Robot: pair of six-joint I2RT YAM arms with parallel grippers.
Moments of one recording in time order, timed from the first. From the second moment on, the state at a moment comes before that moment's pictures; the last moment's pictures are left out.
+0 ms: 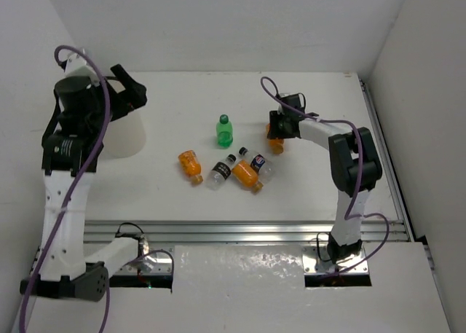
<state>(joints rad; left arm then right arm) 0.00 1.09 1.54 -0.75 -0.09 -0.43 0.28 1.99 1.28 -0.20 -0.01 0.19</state>
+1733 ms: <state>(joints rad) 0.16 1.33 1.68 -0.64 -0.40 -0.59 0.35 0.96 0.61 -0.13 -0.26 0.34</state>
